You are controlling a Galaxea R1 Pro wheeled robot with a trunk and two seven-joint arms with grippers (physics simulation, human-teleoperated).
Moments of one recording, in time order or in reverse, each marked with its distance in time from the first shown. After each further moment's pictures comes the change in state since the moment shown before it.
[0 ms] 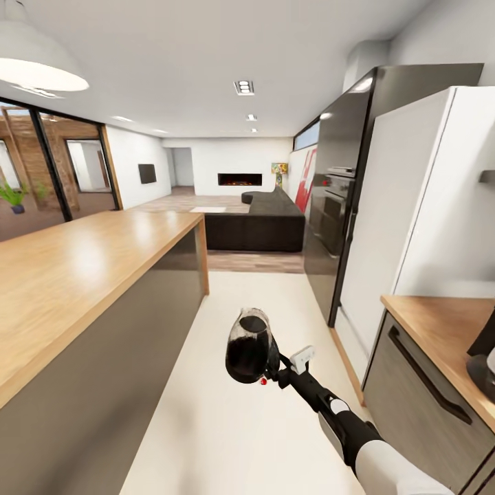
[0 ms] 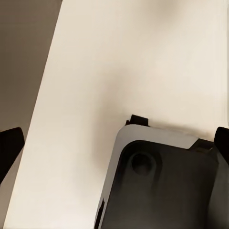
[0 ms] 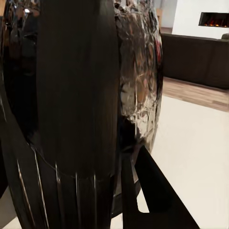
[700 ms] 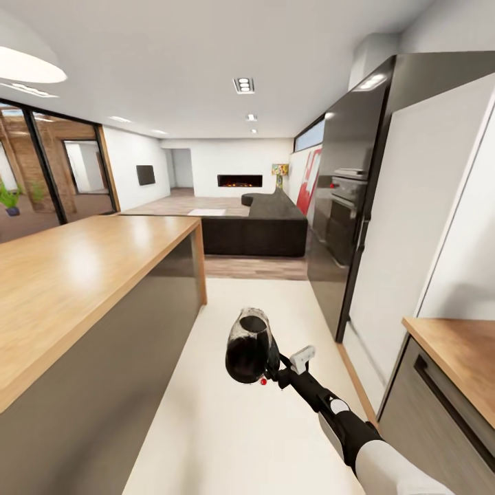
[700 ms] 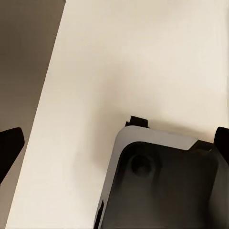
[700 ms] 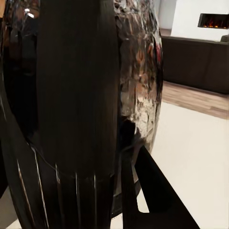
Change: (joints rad) left arm 0.000 0.000 0.000 0.000 0.002 0.000 0.000; right arm 0.000 0.000 -0.001 0.000 -0.001 0.000 0.000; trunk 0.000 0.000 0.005
